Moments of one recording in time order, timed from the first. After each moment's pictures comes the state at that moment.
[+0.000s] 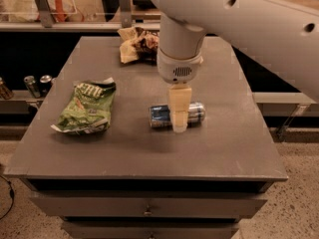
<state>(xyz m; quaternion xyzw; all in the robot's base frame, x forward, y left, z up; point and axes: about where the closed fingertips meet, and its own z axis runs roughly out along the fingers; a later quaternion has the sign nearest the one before) 0.521 -0.044 0.874 -0.74 0.67 -0.02 0.07</state>
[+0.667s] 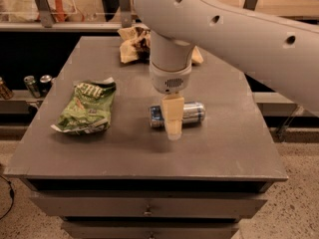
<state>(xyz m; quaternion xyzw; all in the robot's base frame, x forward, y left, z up) 0.518 -0.033 0.852 -0.75 0.66 -0.03 0.06</state>
